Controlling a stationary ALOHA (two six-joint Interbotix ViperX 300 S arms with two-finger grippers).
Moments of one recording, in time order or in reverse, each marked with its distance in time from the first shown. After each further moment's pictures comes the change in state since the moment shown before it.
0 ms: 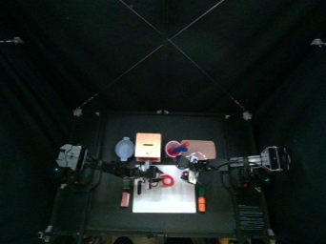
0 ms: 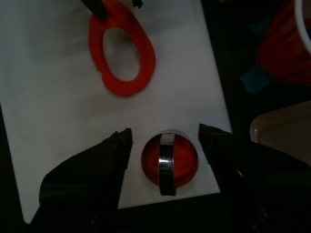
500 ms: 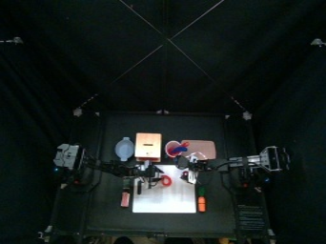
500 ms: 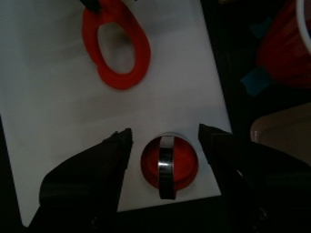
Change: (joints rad) left arm -0.002 -0.018 0.011 0.000 -0.009 0.000; right arm 0.000 0.014 -0.002 0.000 -0.014 0.000
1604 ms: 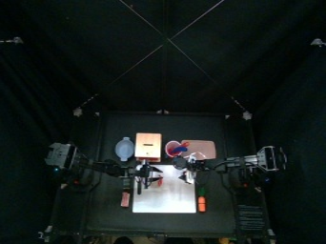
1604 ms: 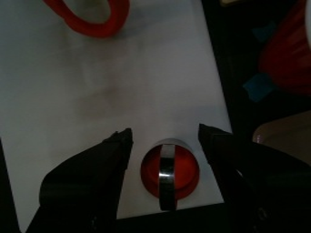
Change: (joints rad) left arm -0.040 -0.109 0.054 0.014 -0.114 0.006; right arm -0.002 0.037 -0.026 -0.002 0.000 -0.002
